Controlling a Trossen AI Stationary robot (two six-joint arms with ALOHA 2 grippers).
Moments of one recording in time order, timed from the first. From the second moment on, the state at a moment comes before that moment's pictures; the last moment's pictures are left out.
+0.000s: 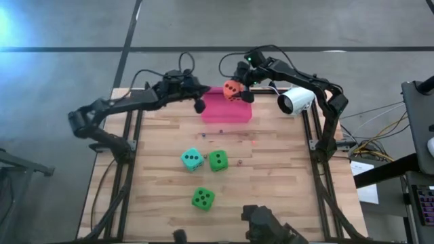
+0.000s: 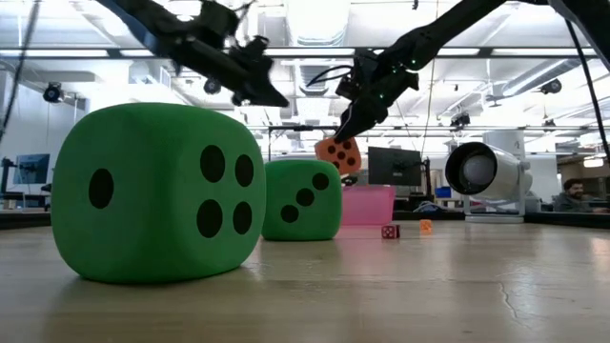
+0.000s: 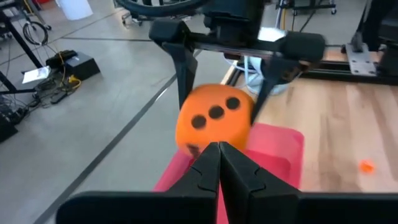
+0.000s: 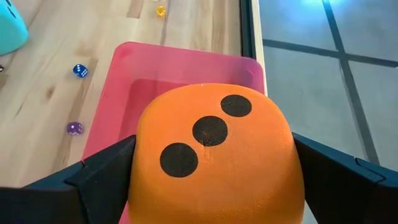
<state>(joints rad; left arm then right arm) 0.58 1.50 1.00 0.15 0.11 0.21 -0.76 1.89 1.57 -0.56 -0.50 -0.68</state>
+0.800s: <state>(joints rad) 0.58 1.92 1.31 0.24 0.20 0.21 -0.76 1.89 1.56 -0.51 -0.58 -0.69</state>
